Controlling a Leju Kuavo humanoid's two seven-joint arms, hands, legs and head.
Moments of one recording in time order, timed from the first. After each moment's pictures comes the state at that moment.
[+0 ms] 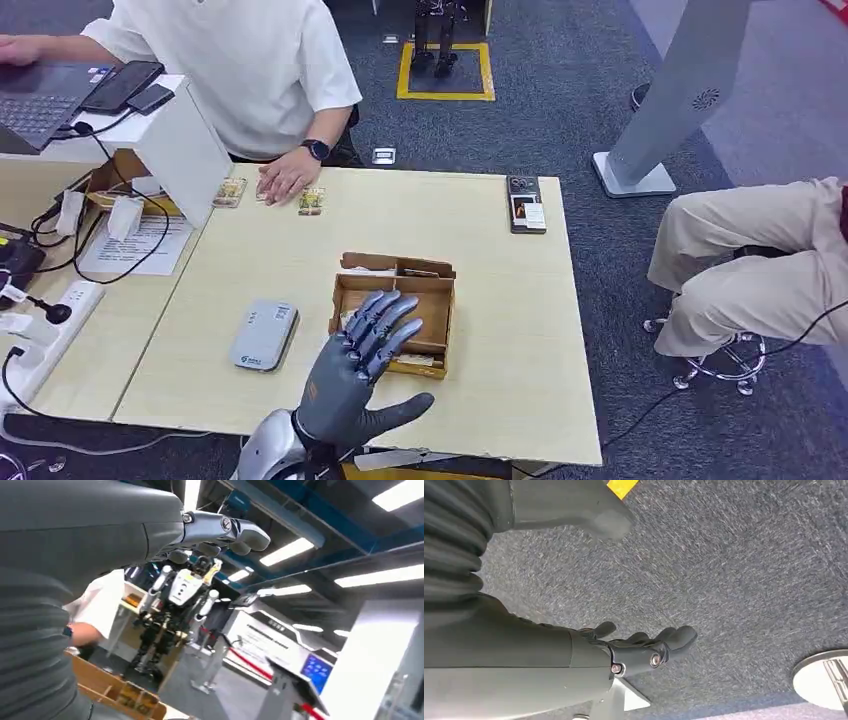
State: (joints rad) left arm -0.05 -0.05 -0.69 -1.61 -0.98 0.48 -0.52; right arm -0.13 0.25 -1.56 -0.37 0.93 -0.69 -0.45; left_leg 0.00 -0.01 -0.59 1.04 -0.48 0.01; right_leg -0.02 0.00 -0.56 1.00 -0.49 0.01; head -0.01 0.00
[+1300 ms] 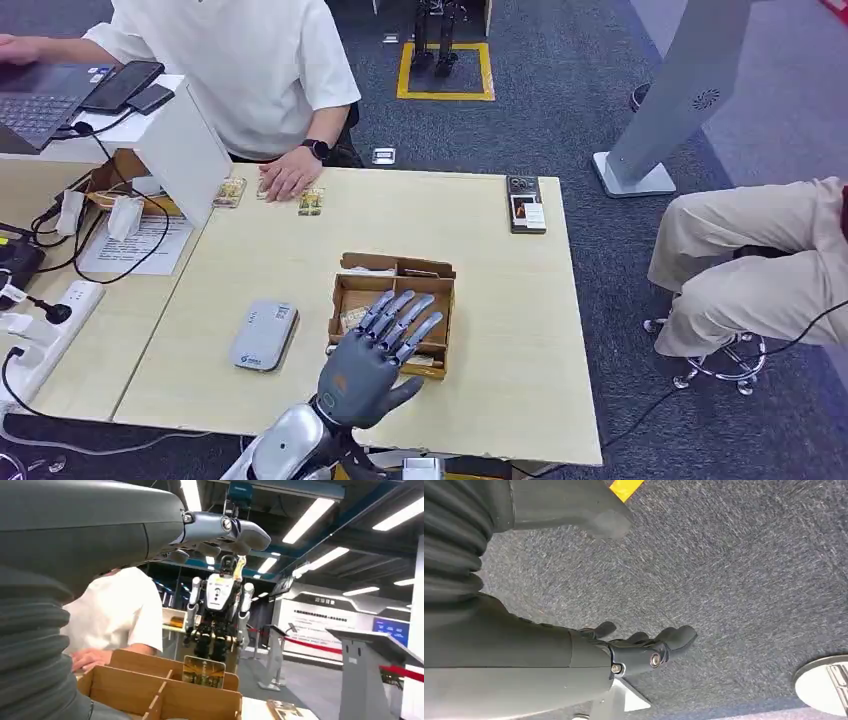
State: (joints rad) left arm -0.12 -0.05 -0.71 -1.44 -1.32 0.50 -0.26; right arm -0.13 0.25 -1.56 -0.36 0.95 -0.69 -0.43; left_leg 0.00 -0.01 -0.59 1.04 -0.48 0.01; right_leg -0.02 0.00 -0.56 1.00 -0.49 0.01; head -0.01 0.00
